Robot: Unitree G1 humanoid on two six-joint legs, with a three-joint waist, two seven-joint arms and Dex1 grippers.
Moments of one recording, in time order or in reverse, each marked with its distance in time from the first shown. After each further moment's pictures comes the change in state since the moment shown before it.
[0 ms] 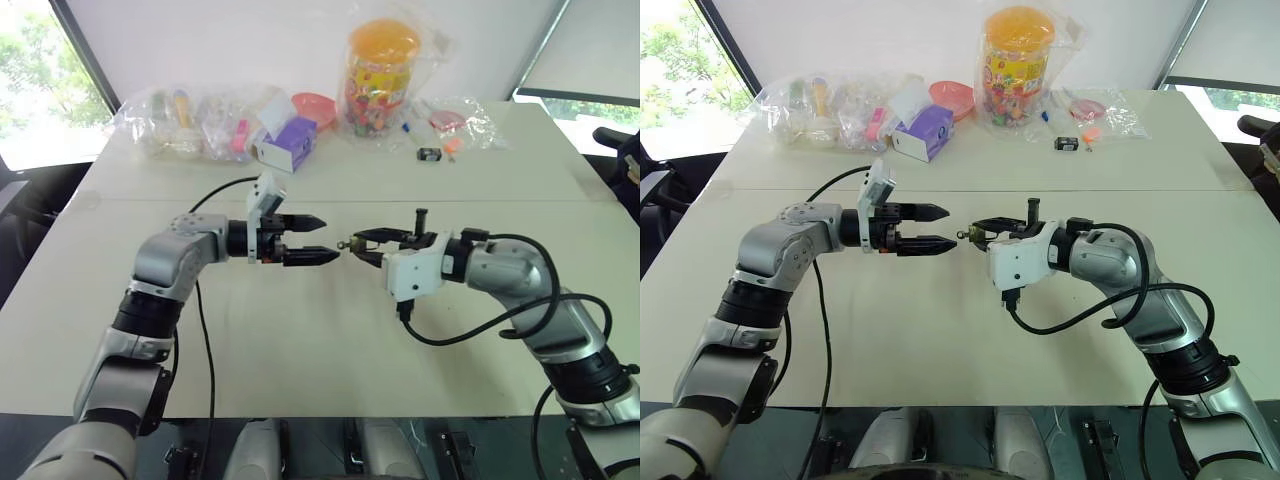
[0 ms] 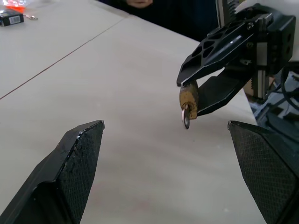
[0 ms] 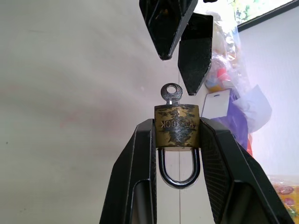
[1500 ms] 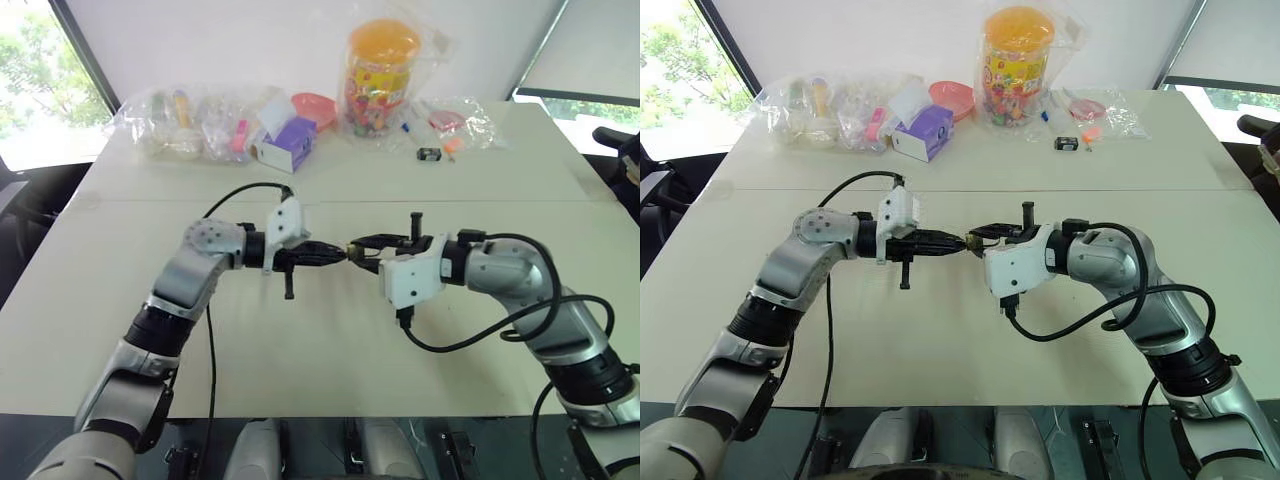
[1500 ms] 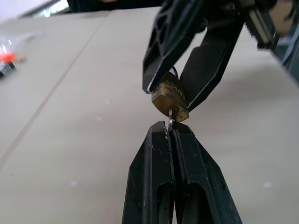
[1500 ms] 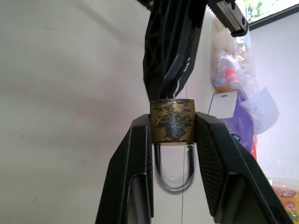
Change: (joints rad) left arm 0.067 -0.018 -0.147 -0.034 0.303 -0.567 0.005; right arm -0.019 -0.005 0.012 -0.046 0.009 0.052 0.087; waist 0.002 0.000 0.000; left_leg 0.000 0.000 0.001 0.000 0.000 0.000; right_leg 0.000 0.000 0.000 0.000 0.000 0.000
